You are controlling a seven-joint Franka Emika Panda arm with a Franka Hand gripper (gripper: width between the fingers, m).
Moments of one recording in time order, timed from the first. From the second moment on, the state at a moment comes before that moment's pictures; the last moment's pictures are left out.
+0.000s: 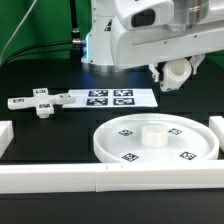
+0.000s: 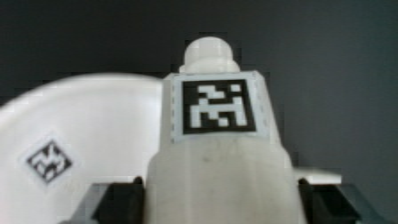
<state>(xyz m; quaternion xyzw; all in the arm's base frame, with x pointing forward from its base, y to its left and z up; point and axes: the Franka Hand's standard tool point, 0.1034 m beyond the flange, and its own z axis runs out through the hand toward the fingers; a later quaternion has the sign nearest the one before) 0.519 0.073 0.098 -0.99 -0.05 0.15 0.06</state>
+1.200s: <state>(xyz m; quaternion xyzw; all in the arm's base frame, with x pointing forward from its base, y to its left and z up) 0.542 0.045 0.112 -0.95 -0.13 -0.28 -0.01</state>
